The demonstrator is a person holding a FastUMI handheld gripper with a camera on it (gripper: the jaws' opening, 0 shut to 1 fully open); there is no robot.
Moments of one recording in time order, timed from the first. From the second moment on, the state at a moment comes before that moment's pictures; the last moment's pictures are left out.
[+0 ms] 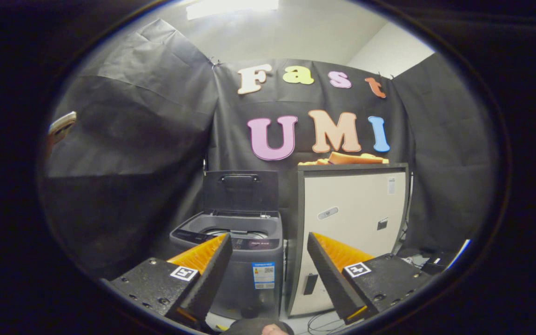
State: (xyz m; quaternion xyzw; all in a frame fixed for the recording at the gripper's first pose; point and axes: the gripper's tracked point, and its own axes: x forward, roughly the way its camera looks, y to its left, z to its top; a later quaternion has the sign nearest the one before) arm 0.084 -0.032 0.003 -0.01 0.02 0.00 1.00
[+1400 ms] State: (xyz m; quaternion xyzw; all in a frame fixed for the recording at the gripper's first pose) arm 0.241 -0.159 0.124 -0.01 0.00 -0.07 1.00
